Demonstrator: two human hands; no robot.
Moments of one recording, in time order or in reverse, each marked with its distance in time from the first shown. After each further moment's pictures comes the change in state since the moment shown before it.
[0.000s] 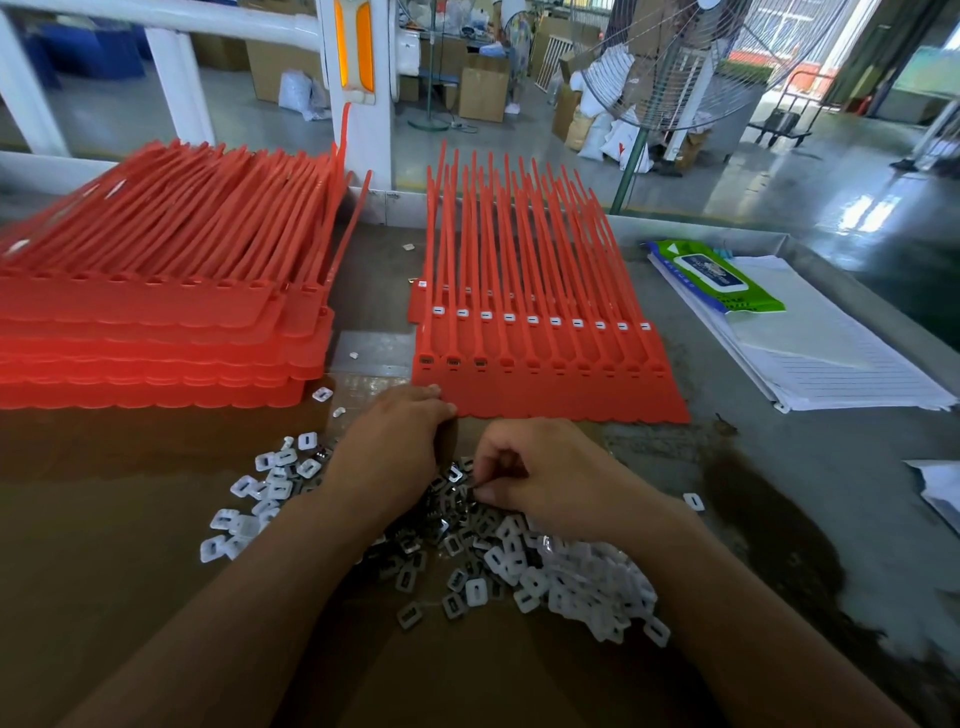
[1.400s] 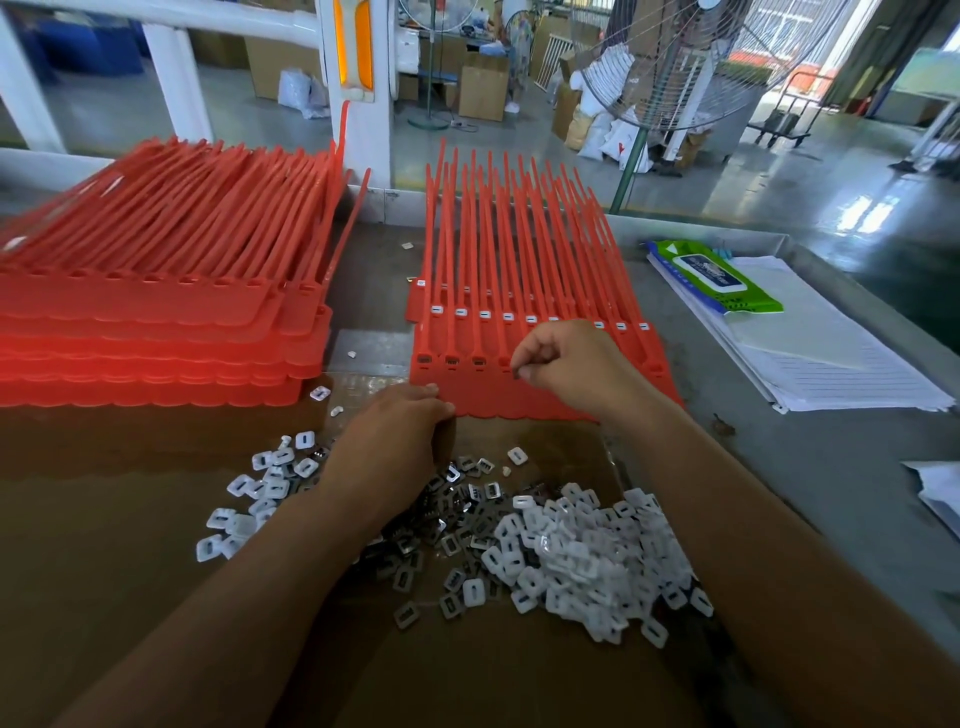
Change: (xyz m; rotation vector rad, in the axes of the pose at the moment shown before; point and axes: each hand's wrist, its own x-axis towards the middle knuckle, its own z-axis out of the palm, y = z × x) left_hand 0.000 0.000 0.000 0.014 0.008 0.014; right_hand 0.050 0.031 -0.043 0.088 0.272 0.150
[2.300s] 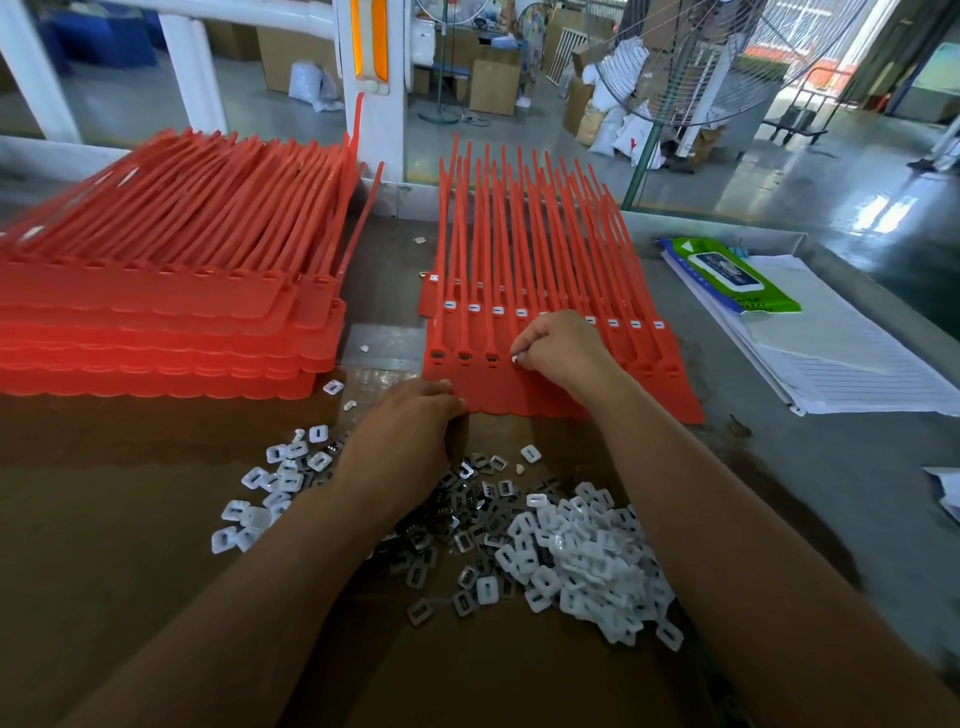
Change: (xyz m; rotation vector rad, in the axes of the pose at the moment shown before) left_hand -0.003 0.002 -0.004 -0.009 0.022 0.028; right_hand 0.045 0.013 0.025 -0.035 0.077 0.209
